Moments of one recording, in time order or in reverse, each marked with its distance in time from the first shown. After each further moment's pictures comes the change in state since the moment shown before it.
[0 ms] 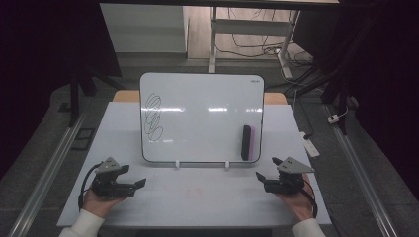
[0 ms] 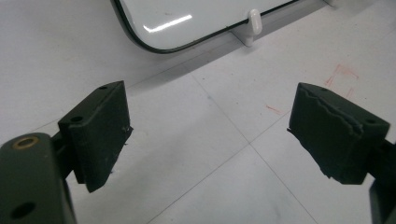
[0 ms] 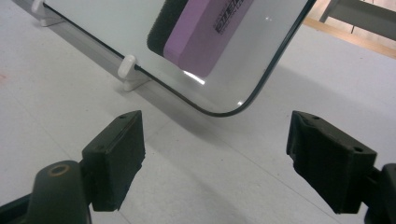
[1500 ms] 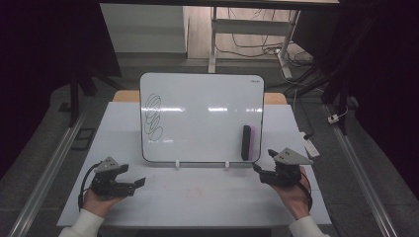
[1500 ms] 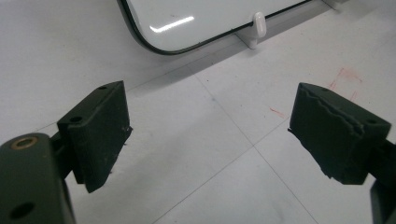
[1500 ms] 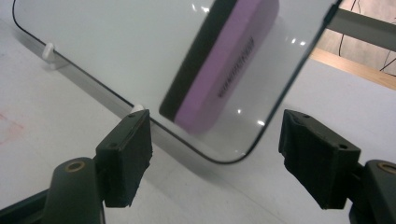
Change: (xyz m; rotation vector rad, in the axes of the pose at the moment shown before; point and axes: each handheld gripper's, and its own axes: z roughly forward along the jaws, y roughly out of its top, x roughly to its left) left arm 0.002 0.000 0.000 -0.010 0.005 -0.017; right arm 0.010 0.042 -0.003 -0.028 -0.027 0.028
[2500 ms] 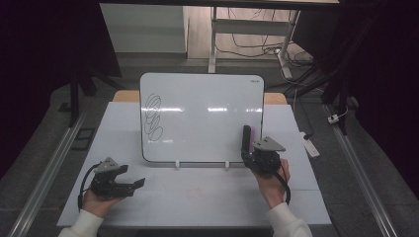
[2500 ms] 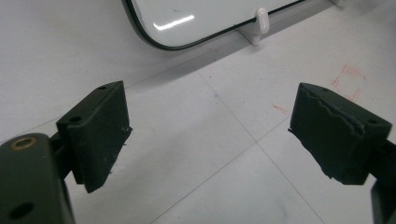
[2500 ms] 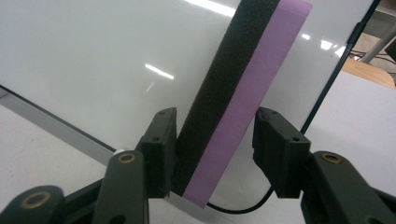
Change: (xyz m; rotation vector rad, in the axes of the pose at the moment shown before) left arm 0.002 -0.002 0.001 0.008 0.000 0.001; right arm 0.027 0.031 0.044 0.081 -0.175 0.064
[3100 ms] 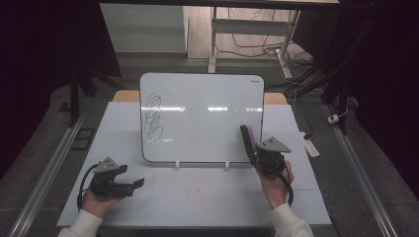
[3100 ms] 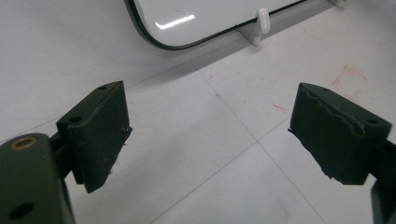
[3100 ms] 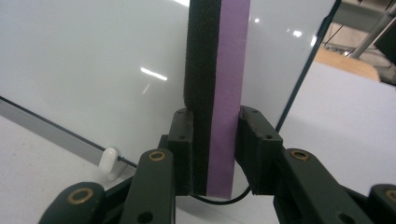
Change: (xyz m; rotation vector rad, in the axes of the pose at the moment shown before) left arm 0.001 -0.001 -0.001 -0.005 0.002 -0.003; right arm -0.007 -0.002 -0.009 -0.021 -0.034 0.024
